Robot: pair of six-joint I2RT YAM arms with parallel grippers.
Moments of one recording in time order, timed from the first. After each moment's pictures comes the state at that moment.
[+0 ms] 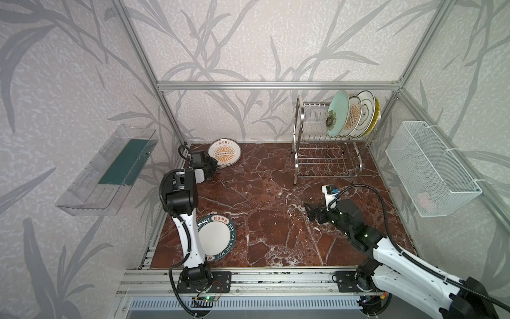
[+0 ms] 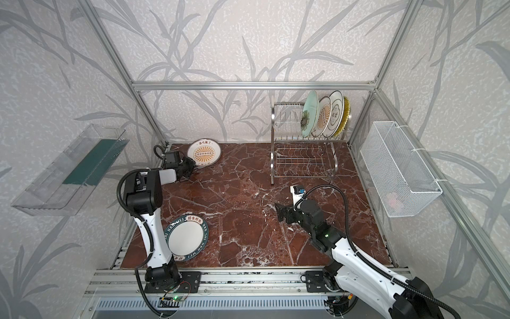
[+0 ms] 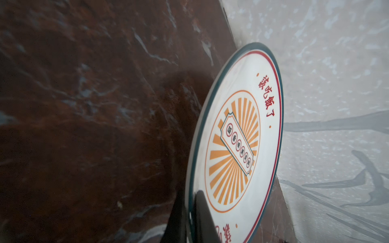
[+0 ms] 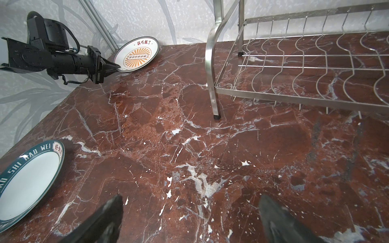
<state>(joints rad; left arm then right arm) 0.17 2.22 1.37 0.21 0.24 -0.96 0.61 0.85 0.39 0.04 0.07 0.32</state>
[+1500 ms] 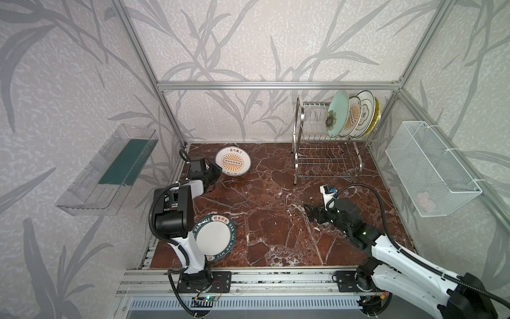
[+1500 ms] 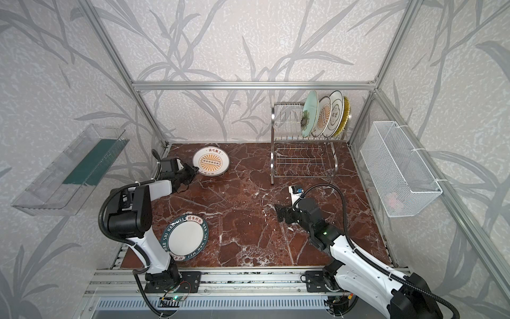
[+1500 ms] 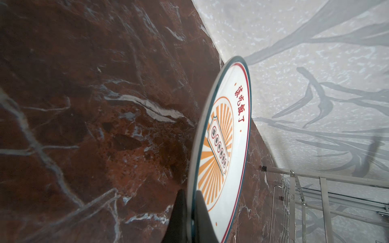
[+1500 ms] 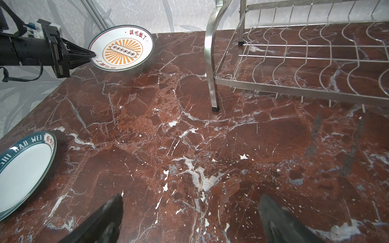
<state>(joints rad) 0.13 1.80 0.97 0.24 0.36 -0.88 0.61 0.89 0.41 0.00 0.07 0.31</state>
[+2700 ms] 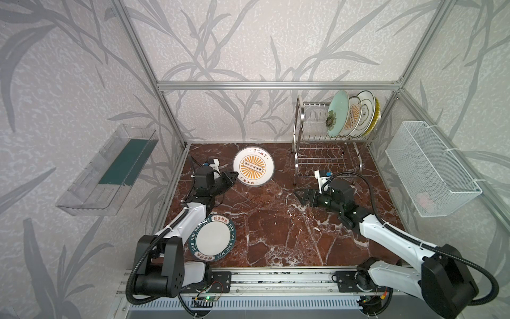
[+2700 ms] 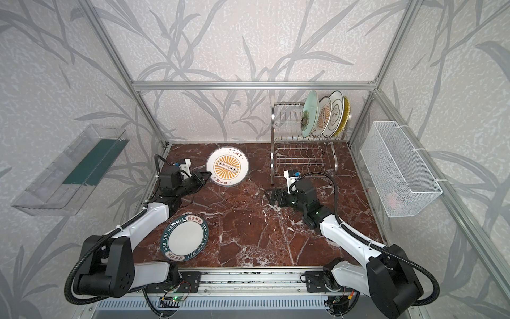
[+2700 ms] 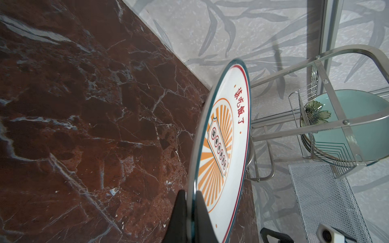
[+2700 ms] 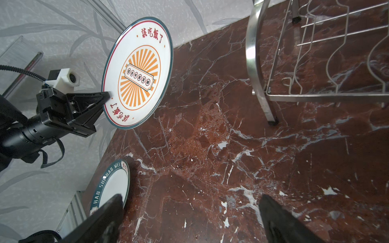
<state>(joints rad) -0.07 1.29 0.69 0.21 0.46 -0.87 0.49 1.18 0.61 0.15 -0.30 0.59</state>
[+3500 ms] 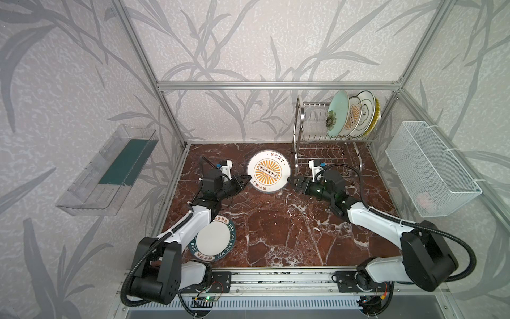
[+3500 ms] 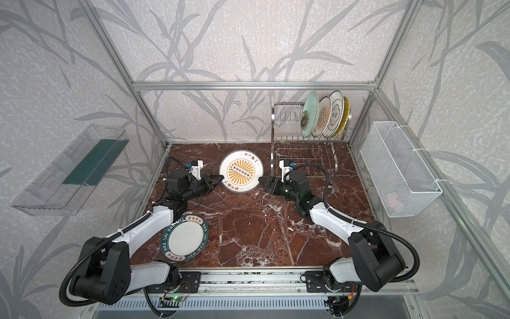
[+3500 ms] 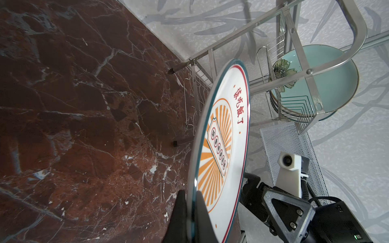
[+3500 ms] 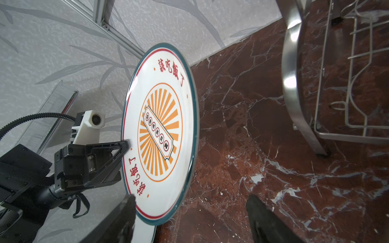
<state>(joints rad) -0.20 1.28 0.66 0.28 0.56 -0.93 0.49 1.40 0.73 0.35 -0.36 0.76</state>
